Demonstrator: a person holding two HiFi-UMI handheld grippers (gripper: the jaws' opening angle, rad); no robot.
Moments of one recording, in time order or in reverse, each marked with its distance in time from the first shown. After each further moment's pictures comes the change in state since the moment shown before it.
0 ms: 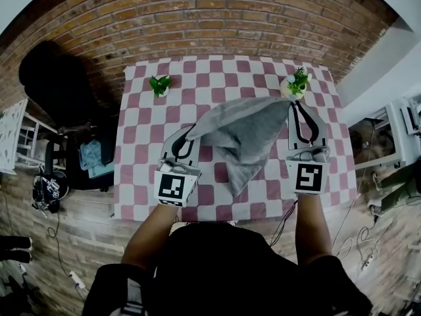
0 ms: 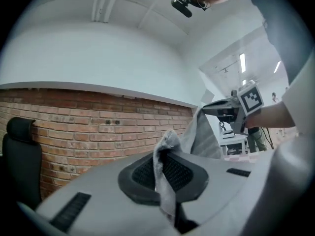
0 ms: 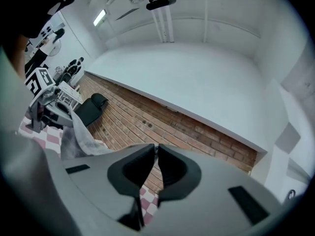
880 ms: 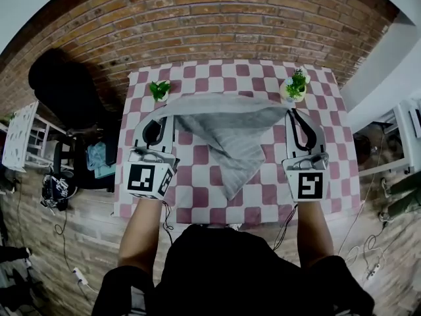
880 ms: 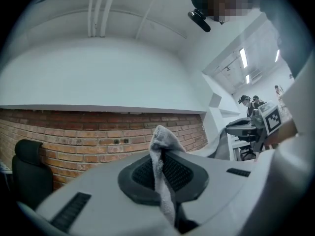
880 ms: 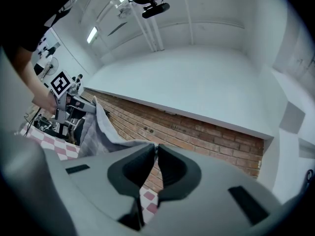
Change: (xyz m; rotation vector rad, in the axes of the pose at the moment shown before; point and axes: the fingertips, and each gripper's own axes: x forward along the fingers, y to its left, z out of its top) left arm 0.011 0.024 0.091 0.087 -0.089 0.114; right arm -0.027 -0.027 -0.020 0.160 -0.099 0.043
